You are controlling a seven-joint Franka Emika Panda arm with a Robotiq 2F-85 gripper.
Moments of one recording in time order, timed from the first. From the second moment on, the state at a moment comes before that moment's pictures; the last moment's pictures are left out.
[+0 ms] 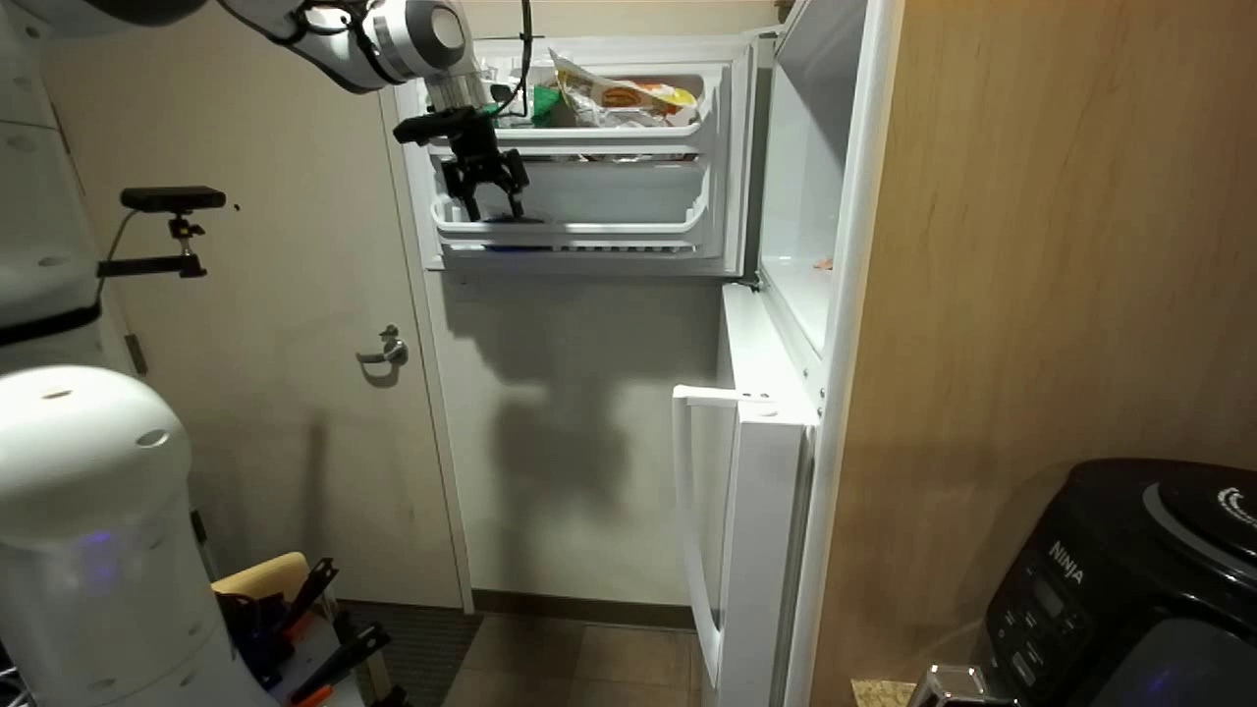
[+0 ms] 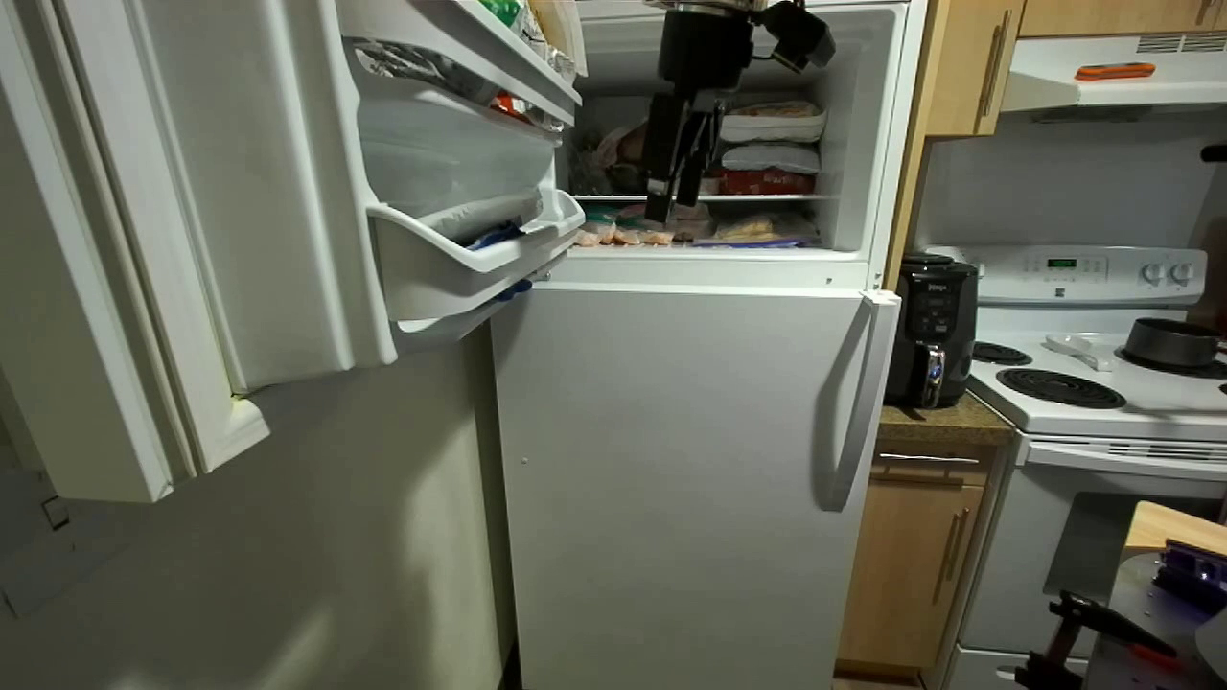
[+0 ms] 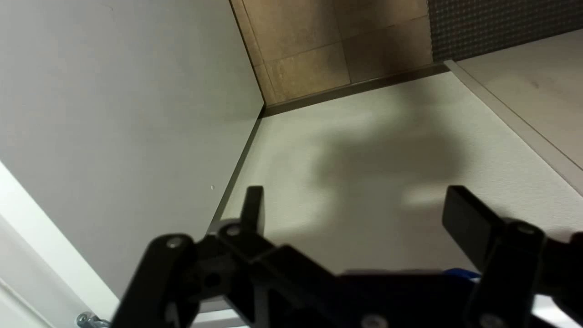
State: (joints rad) arm 0.31 0.04 0.29 -1.67 -0.14 1.90 0.22
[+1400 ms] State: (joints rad) arm 0.33 0.14 0.29 -1.52 -0.14 1.92 0.25
